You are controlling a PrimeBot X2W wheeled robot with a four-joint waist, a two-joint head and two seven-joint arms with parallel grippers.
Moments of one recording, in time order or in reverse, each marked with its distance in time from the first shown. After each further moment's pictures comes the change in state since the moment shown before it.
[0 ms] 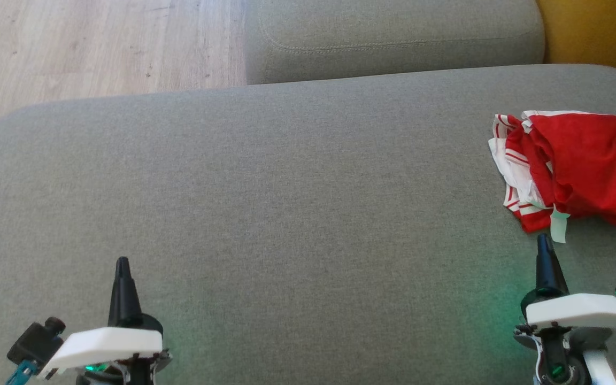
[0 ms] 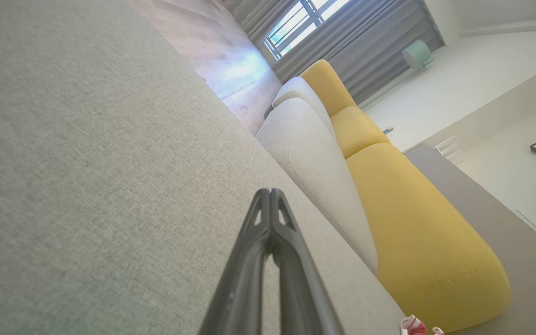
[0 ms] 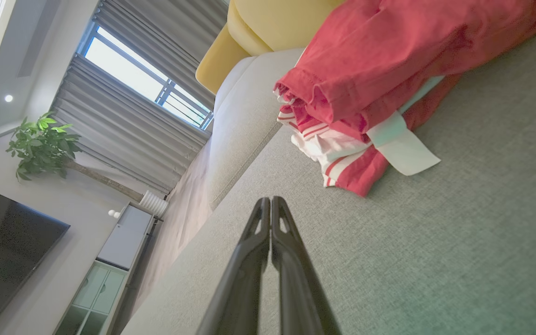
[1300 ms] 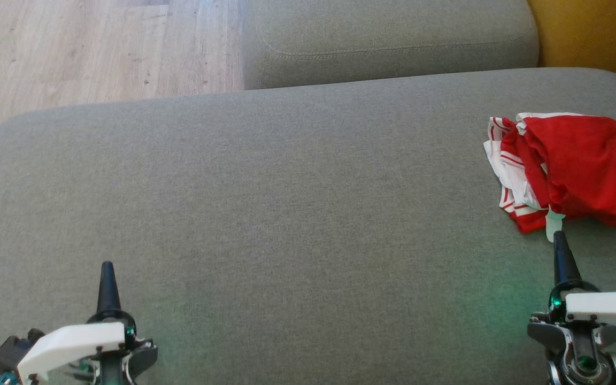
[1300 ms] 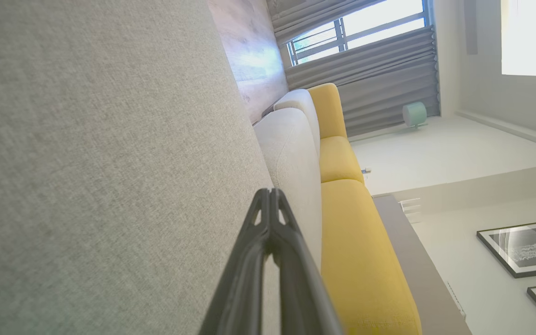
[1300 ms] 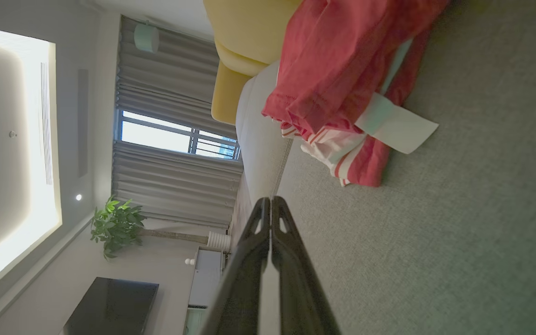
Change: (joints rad) left arm -0.020 0.000 0.067 0.011 -0.379 -0.008 0.111; right arm -0.001 0.000 -0.054 -0.040 0.420 0.000 0.107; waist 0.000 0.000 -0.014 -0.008
